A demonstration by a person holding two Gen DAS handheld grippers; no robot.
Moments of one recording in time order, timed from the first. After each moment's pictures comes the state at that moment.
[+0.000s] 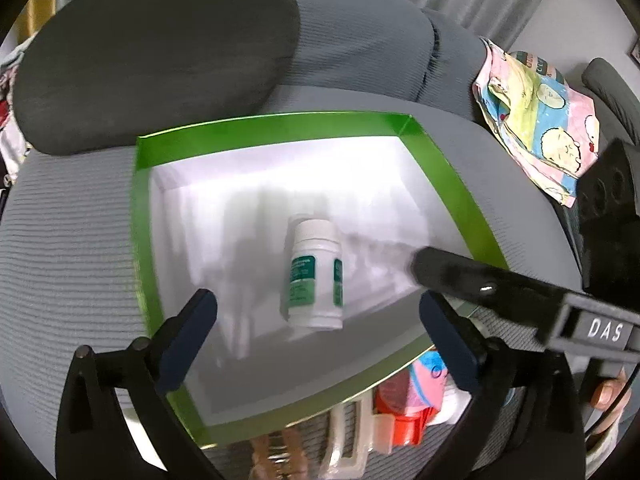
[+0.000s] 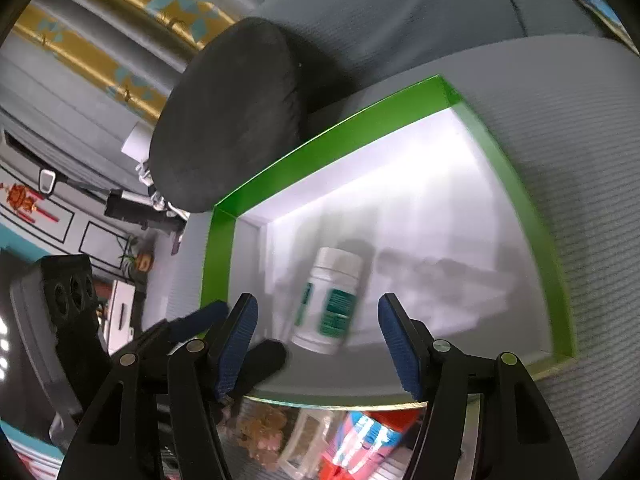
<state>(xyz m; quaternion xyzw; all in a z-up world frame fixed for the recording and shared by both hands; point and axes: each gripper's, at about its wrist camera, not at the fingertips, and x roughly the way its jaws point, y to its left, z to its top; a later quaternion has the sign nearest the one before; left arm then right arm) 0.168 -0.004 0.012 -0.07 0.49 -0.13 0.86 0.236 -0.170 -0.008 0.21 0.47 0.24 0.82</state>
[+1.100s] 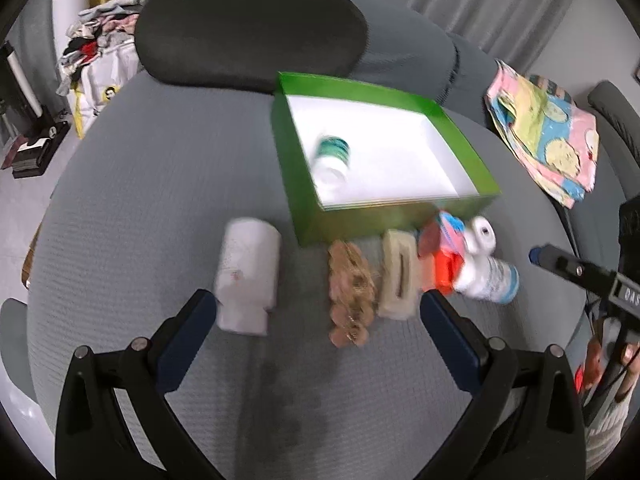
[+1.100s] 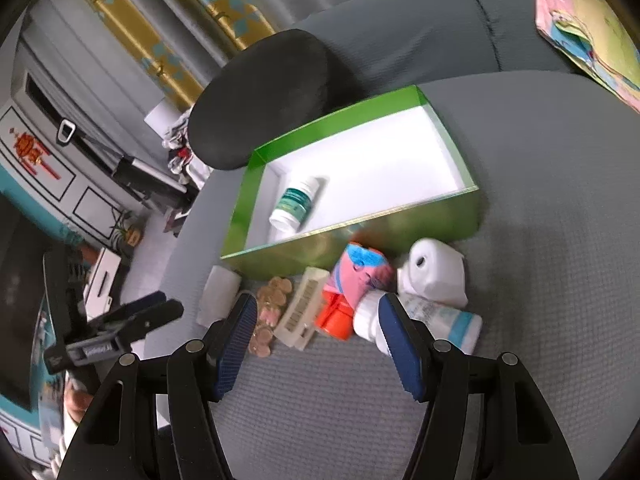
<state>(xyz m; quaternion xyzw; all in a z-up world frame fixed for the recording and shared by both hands) 0.033 0.057 0.015 -0.10 0.47 -0.09 0.87 0.105 -0.207 0.019 0.14 0.44 0.24 0.86</state>
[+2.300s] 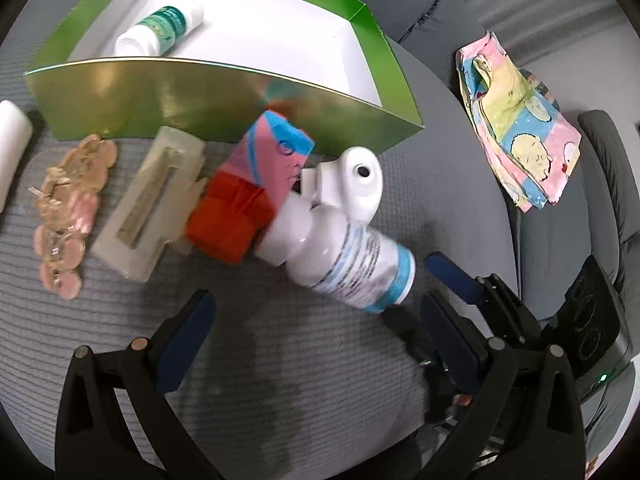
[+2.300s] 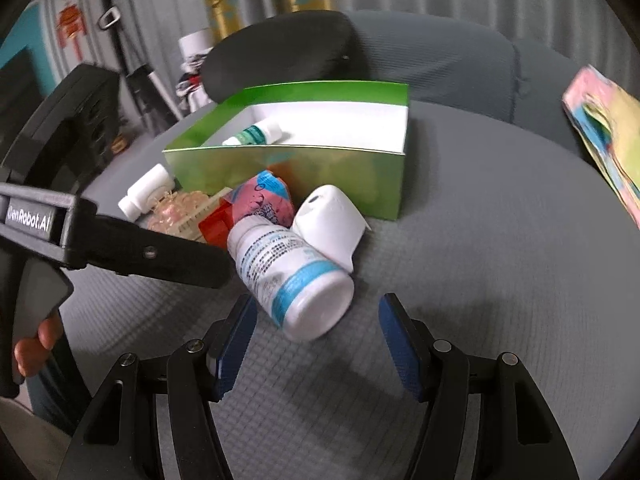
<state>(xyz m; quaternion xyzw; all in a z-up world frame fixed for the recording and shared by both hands) 0.069 -0.094 -0.028 -0.25 0.56 -0.14 0.78 0.101 -0.257 -0.034 -0.08 0.38 0.29 0.87</state>
